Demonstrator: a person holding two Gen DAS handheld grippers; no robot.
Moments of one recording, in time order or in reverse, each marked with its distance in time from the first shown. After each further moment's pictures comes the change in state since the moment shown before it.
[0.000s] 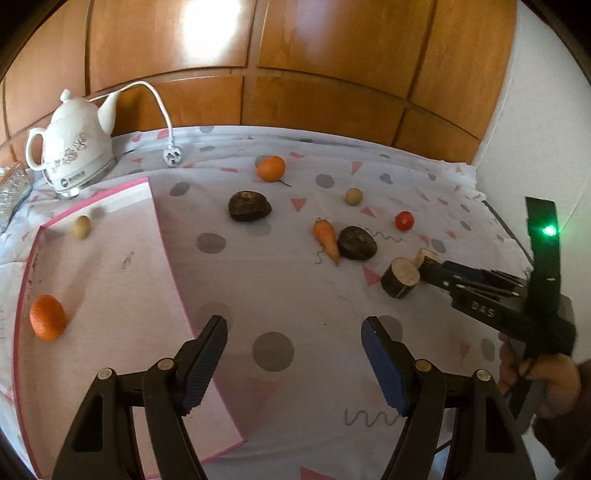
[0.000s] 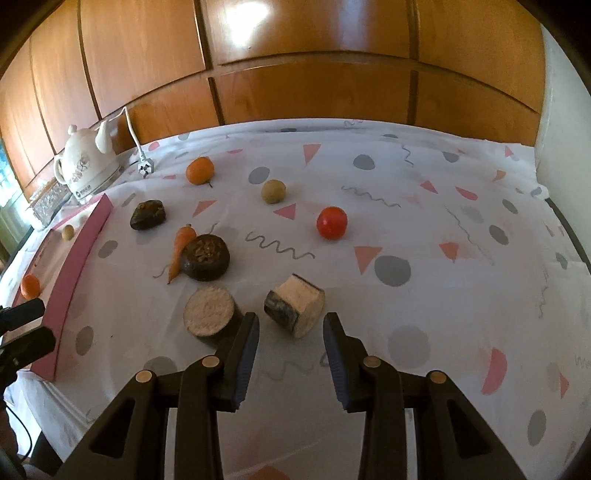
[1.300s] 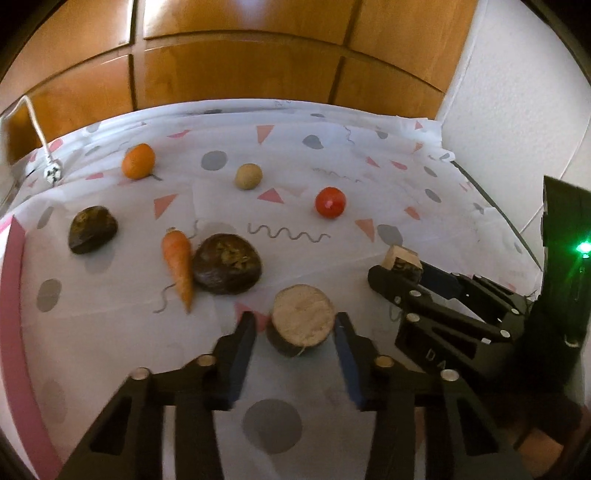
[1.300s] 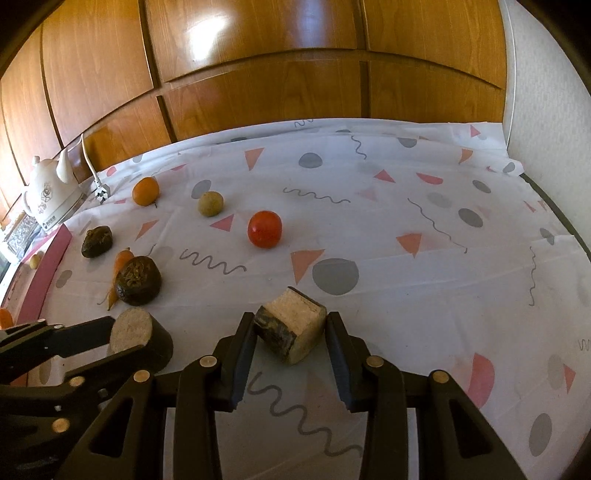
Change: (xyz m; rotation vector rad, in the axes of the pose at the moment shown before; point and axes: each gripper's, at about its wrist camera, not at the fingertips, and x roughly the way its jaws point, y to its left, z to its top) left arm 0.101 -0.098 0.031 0.134 0.109 -0.128; right arm 0.016 -0.040 -0.006 0.118 -0.051 -0.085
